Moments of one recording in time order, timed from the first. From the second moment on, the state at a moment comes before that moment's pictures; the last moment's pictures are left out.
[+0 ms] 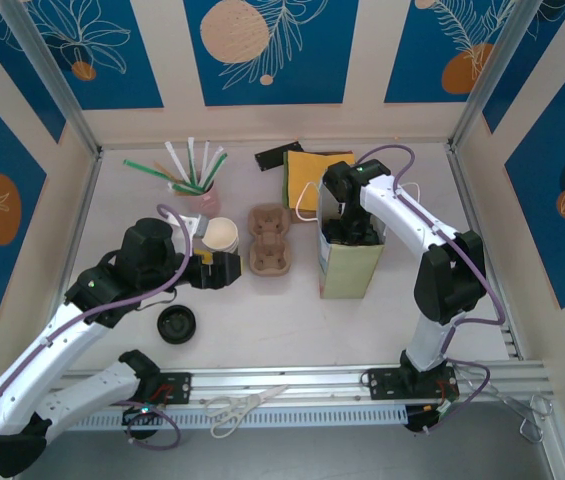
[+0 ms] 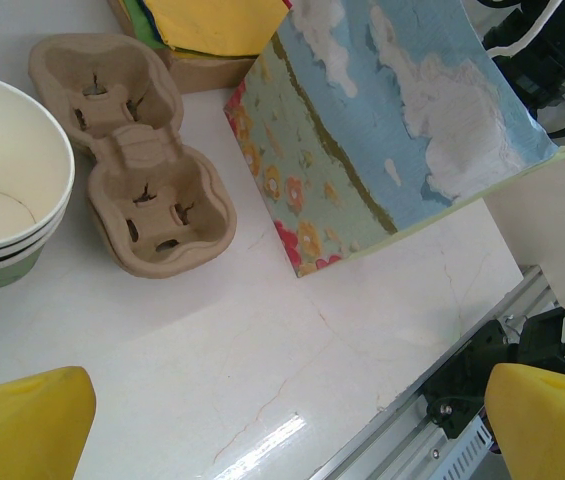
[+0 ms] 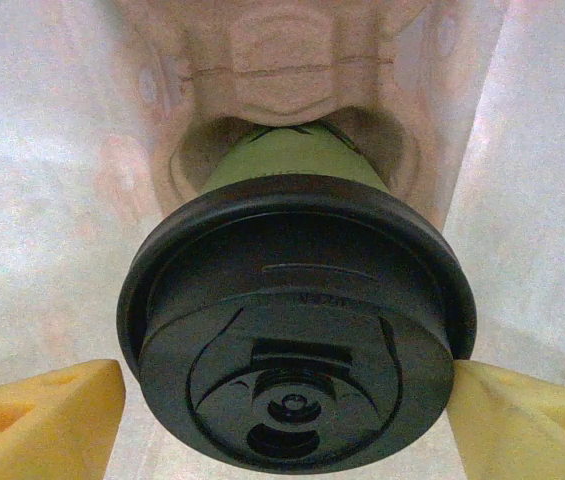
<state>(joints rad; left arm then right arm) -0.65 0.83 0.99 -0.76 0.24 -0.52 0.45 1.77 1.56 -1.46 -0.08 0.55</state>
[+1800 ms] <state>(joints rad) -0.65 0.83 0.99 -0.76 0.24 -0.52 0.47 1.73 1.59 -1.48 -0.08 0.57</state>
